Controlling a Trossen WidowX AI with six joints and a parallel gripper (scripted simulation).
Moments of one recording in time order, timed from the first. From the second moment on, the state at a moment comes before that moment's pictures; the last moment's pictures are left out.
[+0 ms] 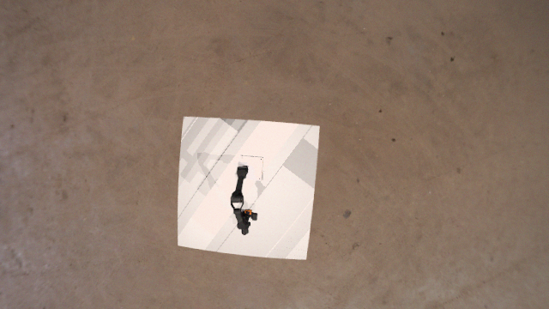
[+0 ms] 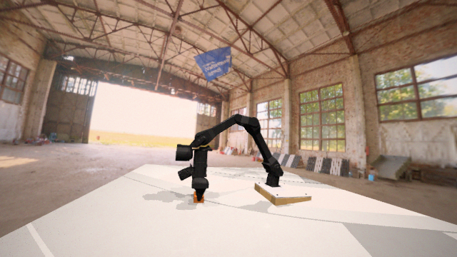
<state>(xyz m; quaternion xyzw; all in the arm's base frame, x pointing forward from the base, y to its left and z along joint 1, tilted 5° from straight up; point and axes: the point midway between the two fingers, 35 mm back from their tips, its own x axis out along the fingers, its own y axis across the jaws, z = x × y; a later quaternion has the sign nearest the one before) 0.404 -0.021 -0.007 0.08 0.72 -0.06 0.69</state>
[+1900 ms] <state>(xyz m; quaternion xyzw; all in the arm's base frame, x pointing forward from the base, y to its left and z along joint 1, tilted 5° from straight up) 0.401 -0.020 0.012 0.05 0.49 -0.08 0.87</state>
